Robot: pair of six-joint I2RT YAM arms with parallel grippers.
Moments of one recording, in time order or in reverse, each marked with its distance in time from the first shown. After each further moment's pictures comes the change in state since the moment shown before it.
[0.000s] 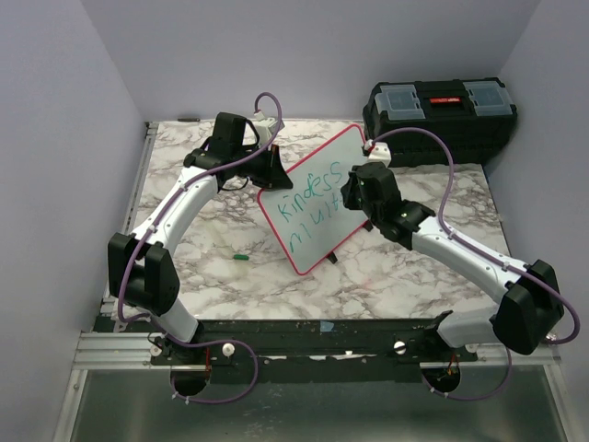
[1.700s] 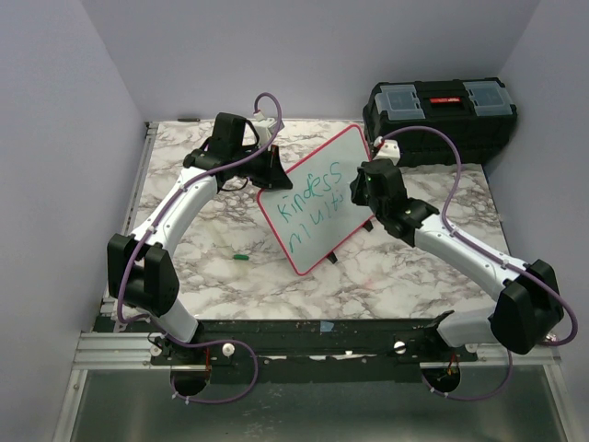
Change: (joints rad) left arm 0.000 -0.006 -0.005 -0.001 -0.004 0.002; right arm -0.072 0.018 -0.020 0.036 0.008 -0.013
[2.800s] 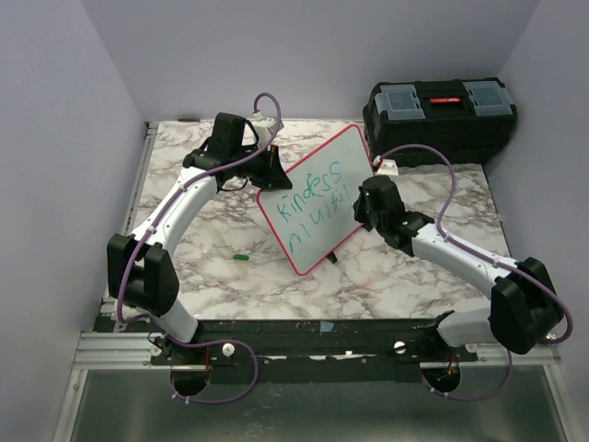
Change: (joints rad) left arm 0.001 0.000 -0.001 0.000 -0.002 -0.003; right arm -0.007 -0.004 -0.150 0.030 -0.032 0.044
